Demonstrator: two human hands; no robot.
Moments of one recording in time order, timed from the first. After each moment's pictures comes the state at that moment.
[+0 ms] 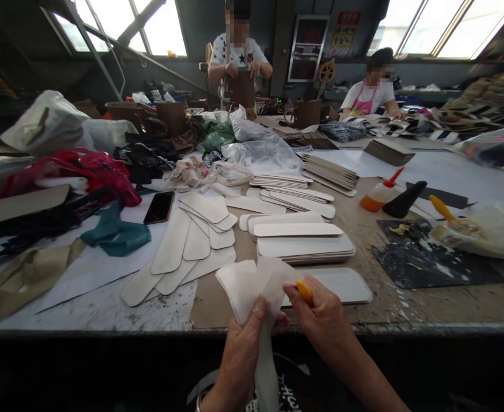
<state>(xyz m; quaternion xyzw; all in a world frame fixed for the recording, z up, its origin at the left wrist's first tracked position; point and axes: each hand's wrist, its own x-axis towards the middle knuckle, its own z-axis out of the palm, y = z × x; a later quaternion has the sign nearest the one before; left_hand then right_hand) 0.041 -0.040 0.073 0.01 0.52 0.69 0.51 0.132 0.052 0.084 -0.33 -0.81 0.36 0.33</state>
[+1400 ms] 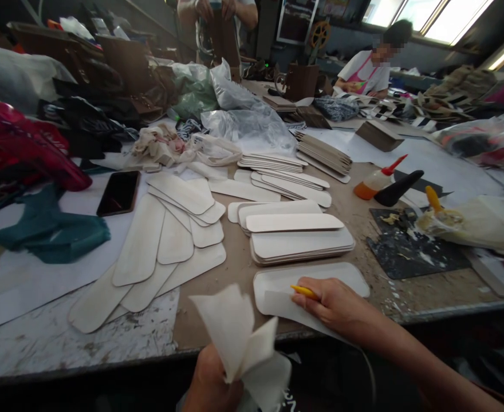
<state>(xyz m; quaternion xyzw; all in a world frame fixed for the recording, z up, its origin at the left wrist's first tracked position) 0.000 -0.072 0.038 0.43 0.70 0.52 0.23 0.133 0.103 0.106 -0.34 -0.88 0.30 -0.11</state>
